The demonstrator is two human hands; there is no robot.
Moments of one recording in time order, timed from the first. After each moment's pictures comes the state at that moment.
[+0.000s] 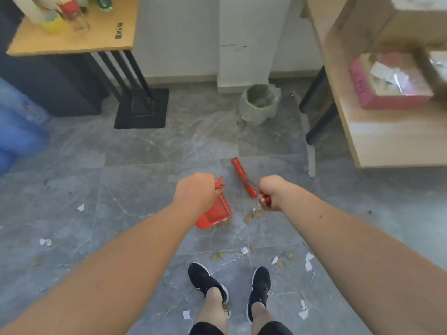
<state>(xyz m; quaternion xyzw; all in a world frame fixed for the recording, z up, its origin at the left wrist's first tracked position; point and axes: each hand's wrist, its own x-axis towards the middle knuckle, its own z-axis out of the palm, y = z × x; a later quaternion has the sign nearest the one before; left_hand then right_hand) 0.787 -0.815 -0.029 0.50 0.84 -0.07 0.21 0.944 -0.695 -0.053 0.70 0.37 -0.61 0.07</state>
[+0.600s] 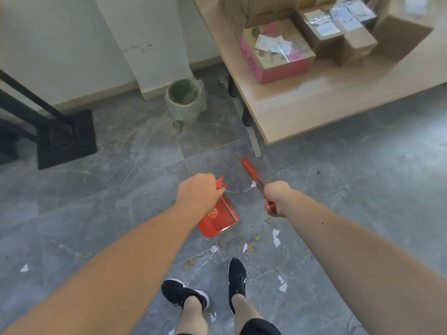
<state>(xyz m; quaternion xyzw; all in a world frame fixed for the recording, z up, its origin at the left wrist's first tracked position) 0.996 -0.676 -0.053 0.63 0.75 -0.07 0.19 1.193 -0.618 -0.077 0.77 0.19 -0.60 -0.01</state>
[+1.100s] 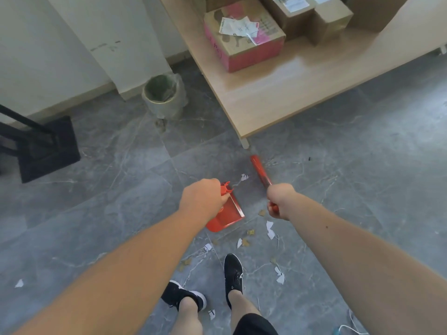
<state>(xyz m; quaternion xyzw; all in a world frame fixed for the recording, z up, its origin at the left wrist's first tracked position) 1.084 -0.652 -0.083 0.67 0.71 -0.12 0.20 1.283 -0.606 -0.121 0.78 0.07 -0.62 -0.08</state>
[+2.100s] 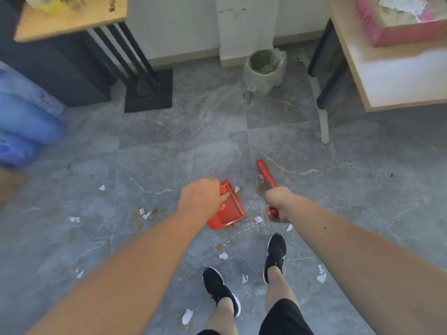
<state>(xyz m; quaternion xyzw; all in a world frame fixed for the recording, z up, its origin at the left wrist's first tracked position) 0.875 -0.932 -0.064 0.52 0.82 -0.11 0.20 1.041 -0.827 -0.117 0.72 0.30 -0.63 0.08</state>
